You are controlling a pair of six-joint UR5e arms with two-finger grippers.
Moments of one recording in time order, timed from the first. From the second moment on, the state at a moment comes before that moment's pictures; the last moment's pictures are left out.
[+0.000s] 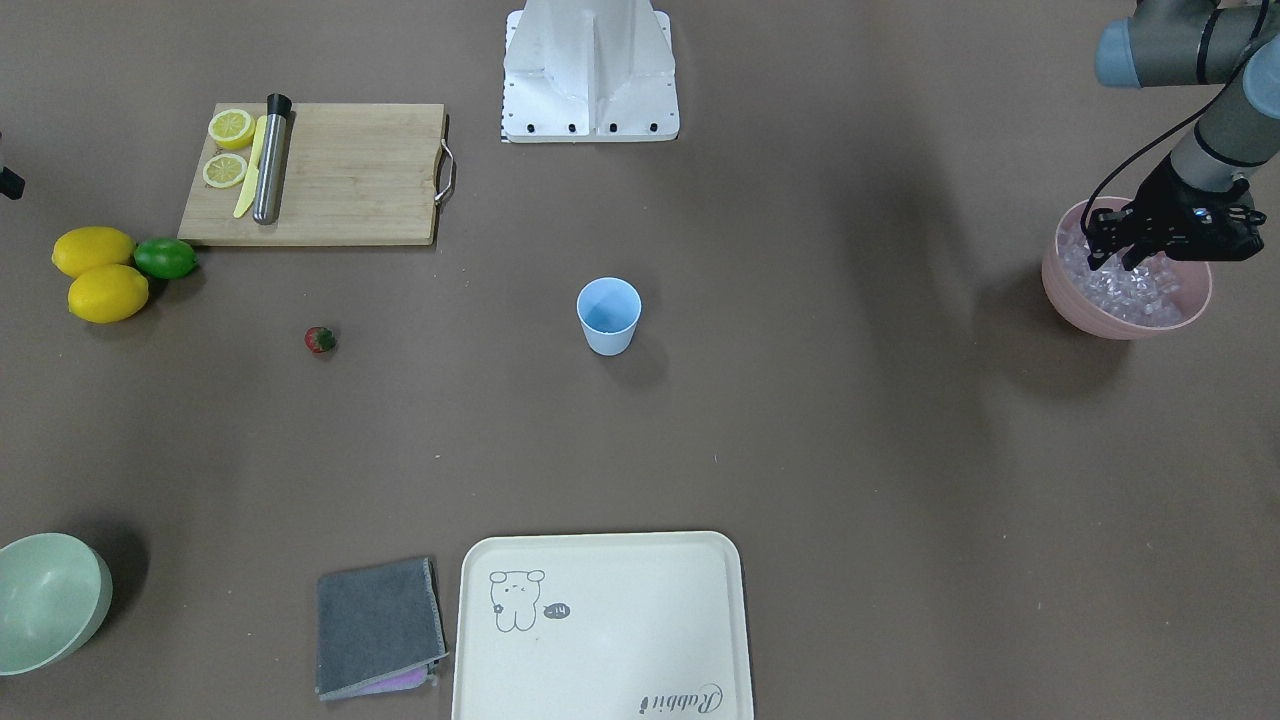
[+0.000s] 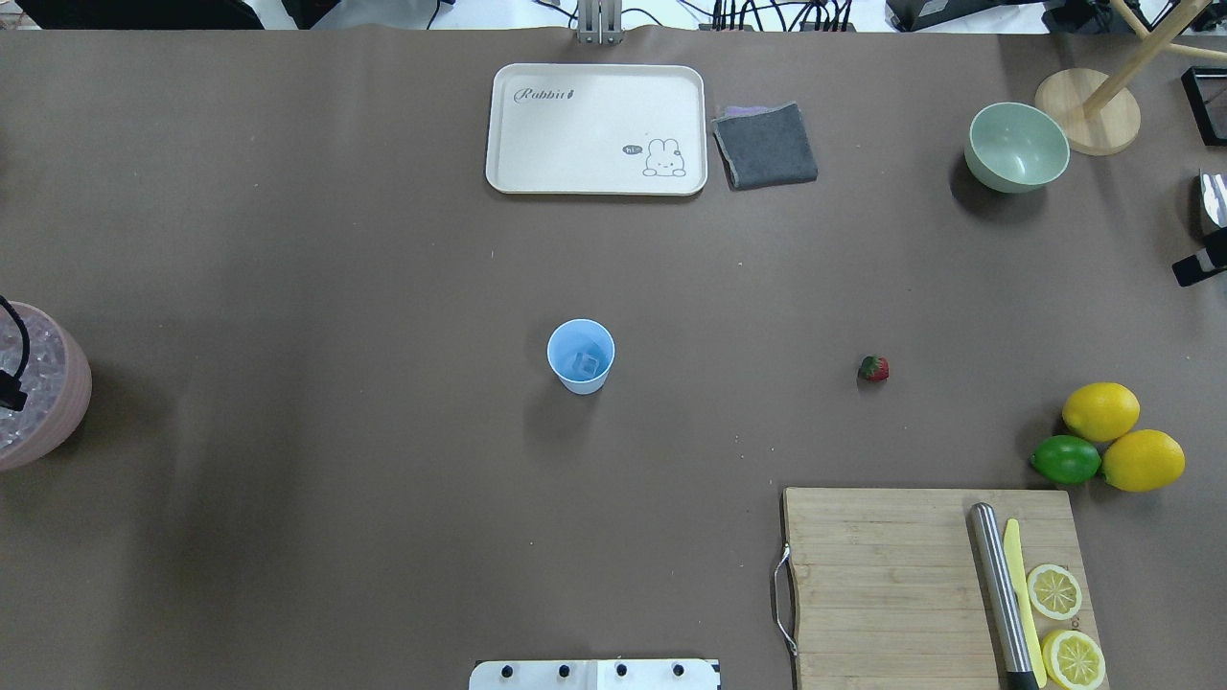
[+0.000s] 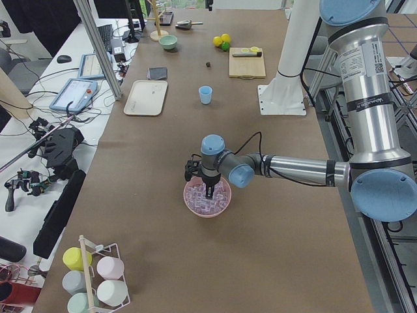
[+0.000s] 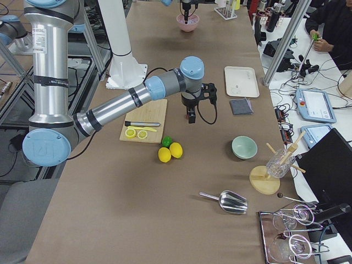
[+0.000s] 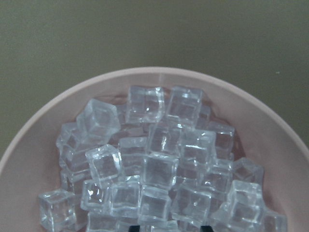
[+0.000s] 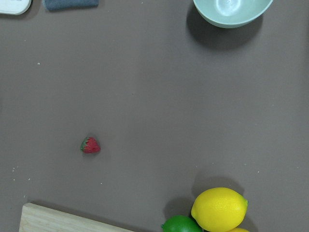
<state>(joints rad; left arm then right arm) -1.00 -1.33 -1.79 -2.08 -2.13 -0.67 1.32 -1.61 2.12 -1.70 2.48 0.31</state>
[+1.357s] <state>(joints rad) -1.18 -1.65 -2.00 -1.45 -2.26 -0.41 1.31 -1.61 2.14 -1.70 2.48 0.34</state>
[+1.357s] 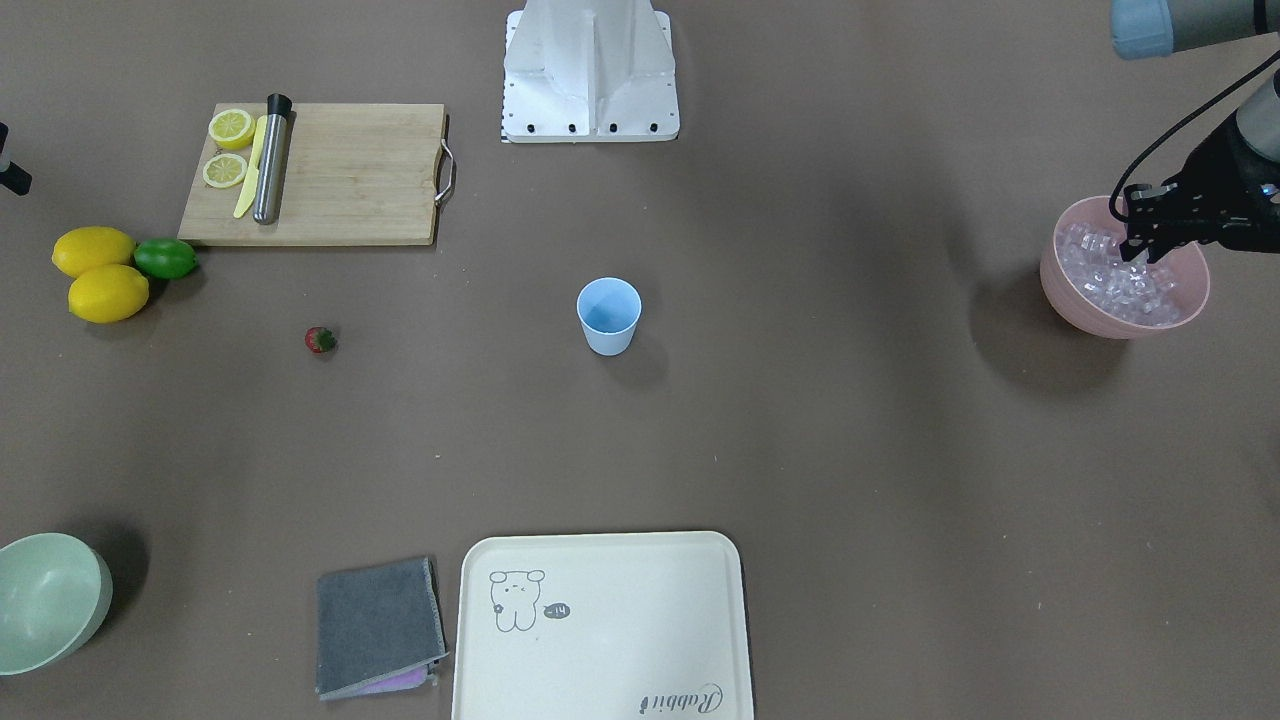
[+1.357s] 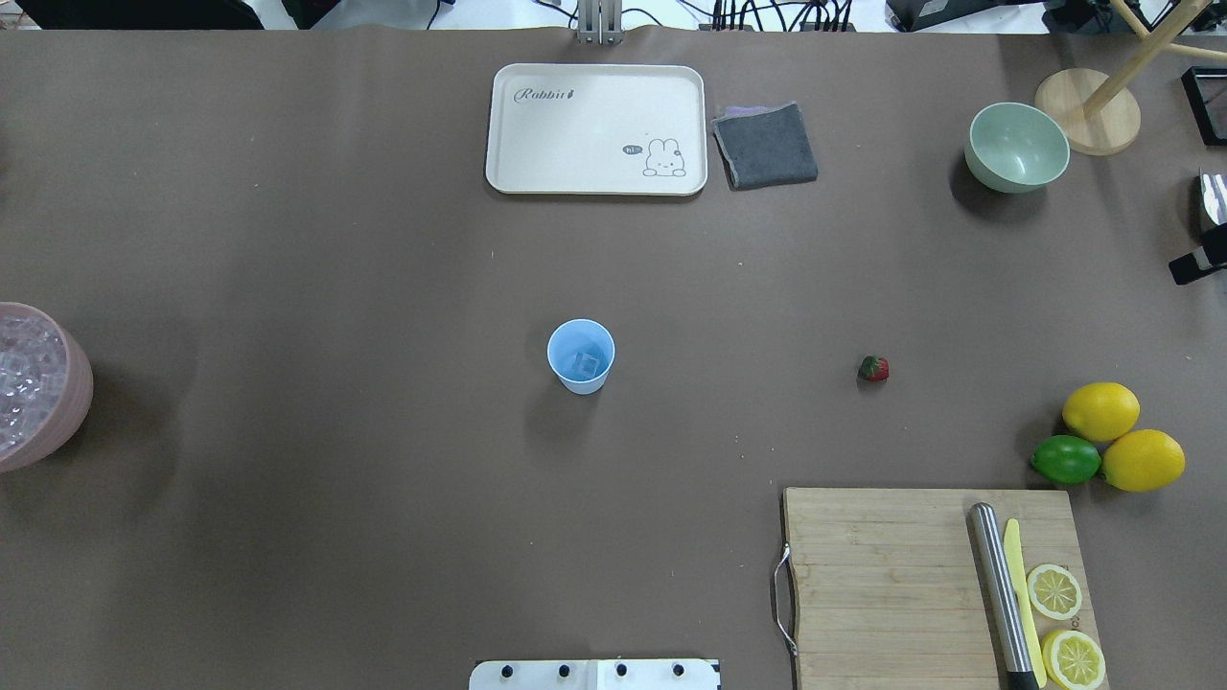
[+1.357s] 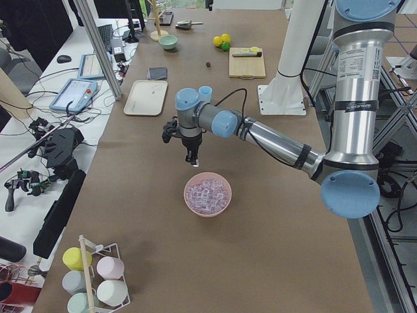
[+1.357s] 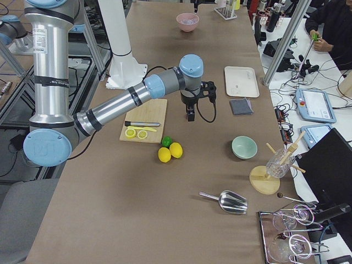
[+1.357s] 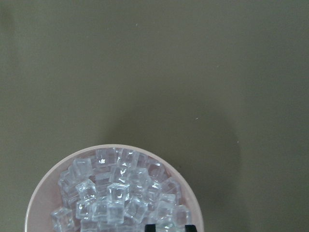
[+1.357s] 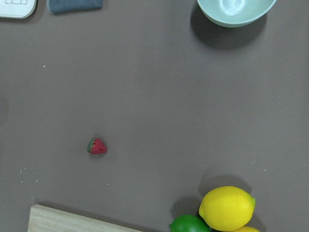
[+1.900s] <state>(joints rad) -0.92 -2.02 -1.94 -1.39 -2.21 -0.88 1.29 -1.59 2.14 -1.70 2.47 0.34</state>
